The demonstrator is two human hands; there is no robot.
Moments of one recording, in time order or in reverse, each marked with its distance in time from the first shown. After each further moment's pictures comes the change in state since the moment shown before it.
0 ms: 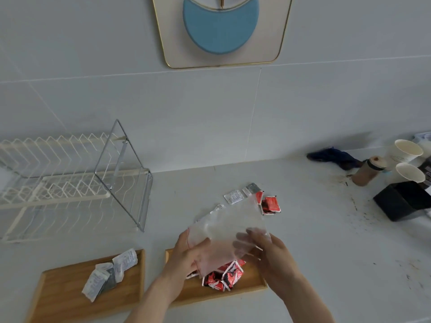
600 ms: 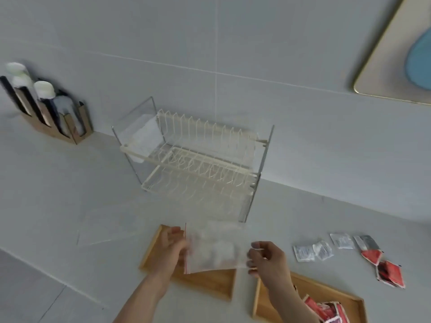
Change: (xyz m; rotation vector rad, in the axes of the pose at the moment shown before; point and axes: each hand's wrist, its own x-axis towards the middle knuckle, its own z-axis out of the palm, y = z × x) left_hand -0.088 -0.013 -0.245 -0.245 0.684 0.068; right_hand 0.032 0.126 0.214 -0.782 -0.108 -0.094
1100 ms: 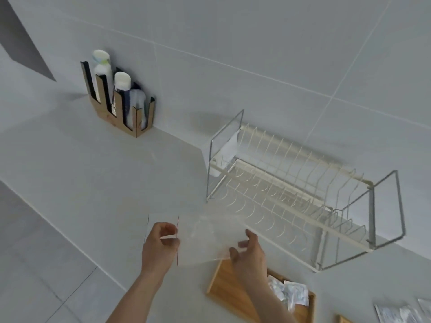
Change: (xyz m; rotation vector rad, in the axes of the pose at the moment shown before) left_hand 0.097 0.032 -0.210 0.113 0.348 0.140; right_hand -0.005 -0.065 0.265 -0.526 -0.078 -0.267
